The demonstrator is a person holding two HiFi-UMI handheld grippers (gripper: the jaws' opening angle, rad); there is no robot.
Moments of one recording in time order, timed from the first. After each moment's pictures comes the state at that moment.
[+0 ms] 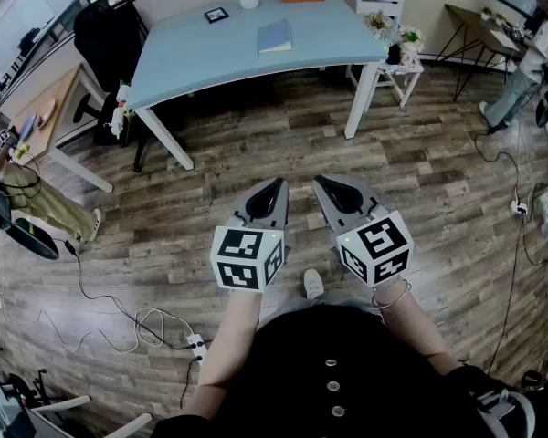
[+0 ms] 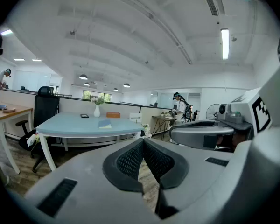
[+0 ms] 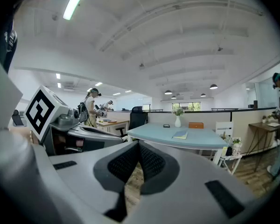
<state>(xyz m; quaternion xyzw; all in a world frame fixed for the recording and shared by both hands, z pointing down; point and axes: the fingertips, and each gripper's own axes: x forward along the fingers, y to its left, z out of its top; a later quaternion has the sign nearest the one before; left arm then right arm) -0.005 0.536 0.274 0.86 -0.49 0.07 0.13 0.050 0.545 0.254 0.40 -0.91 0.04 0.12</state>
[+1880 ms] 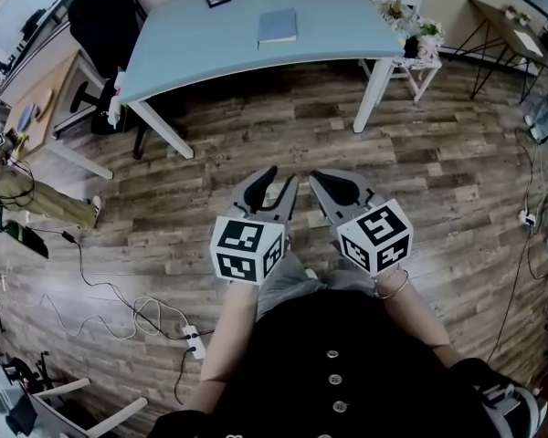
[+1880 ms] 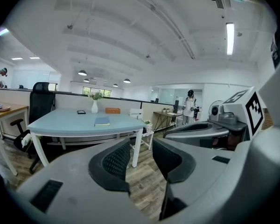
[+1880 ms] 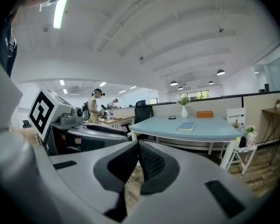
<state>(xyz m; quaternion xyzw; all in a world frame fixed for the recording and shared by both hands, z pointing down) 0.032 0.447 0.305 0.86 -0.49 0.09 0.14 0.074 0.454 0.297 0.34 -0.93 0.10 0.13</state>
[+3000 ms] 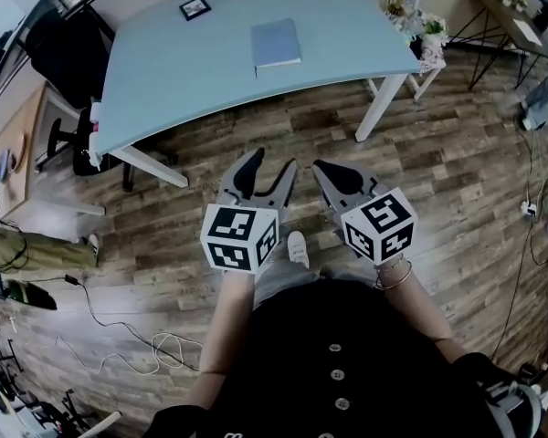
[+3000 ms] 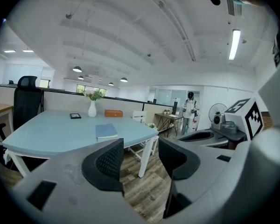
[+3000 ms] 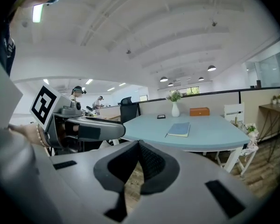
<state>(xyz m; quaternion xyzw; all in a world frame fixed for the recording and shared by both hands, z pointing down) -0.040 0.223 0.307 0.87 -0.46 0.08 0.15 0.018 0.241 0.319 0.39 -0.90 0.13 0.14</state>
